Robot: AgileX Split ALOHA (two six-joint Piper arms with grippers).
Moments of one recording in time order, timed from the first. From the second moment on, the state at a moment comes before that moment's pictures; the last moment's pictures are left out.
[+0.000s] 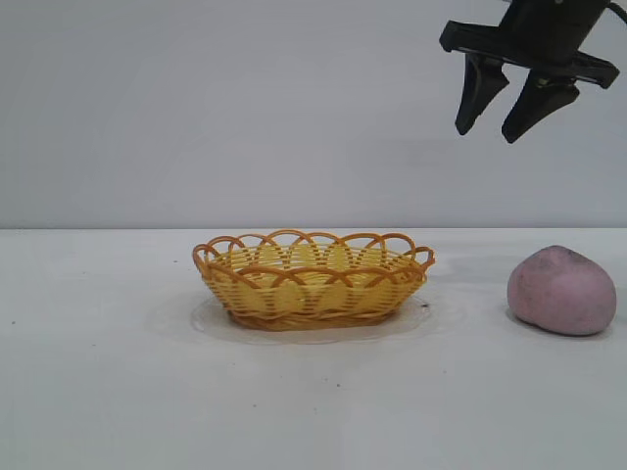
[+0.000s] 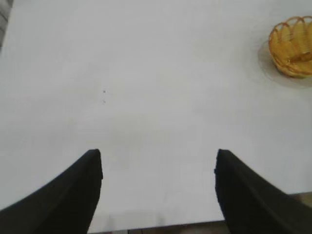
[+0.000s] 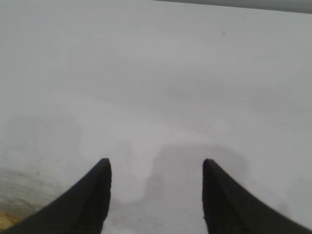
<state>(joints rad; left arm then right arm) 0.03 0.13 -0.63 -0.03 1.18 0.09 0.19 1.91 -1.38 0.43 0.52 -0.35</state>
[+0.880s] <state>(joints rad) 0.03 -0.02 -0.48 -0.01 1.12 0.04 0.19 1.91 -1.39 0.39 0.52 -0.35</state>
